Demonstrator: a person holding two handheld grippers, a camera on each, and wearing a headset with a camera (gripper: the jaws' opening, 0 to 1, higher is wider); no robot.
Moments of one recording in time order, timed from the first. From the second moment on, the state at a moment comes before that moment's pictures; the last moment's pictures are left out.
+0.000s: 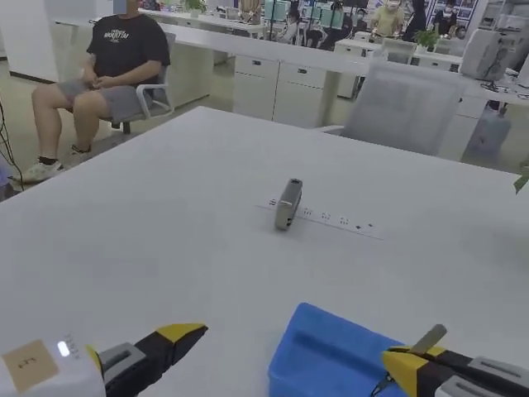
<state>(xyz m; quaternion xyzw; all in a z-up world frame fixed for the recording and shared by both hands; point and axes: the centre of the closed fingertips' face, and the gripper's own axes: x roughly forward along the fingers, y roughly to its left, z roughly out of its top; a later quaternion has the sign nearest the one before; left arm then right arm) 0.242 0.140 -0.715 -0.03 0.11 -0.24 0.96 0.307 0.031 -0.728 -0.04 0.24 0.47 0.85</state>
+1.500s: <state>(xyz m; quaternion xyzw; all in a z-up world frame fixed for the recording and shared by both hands) 0.242 0.143 -0.719 -0.02 0.12 -0.24 0.96 0.262 0.067 -0.797 -0.01 0.31 0.53 0.79</state>
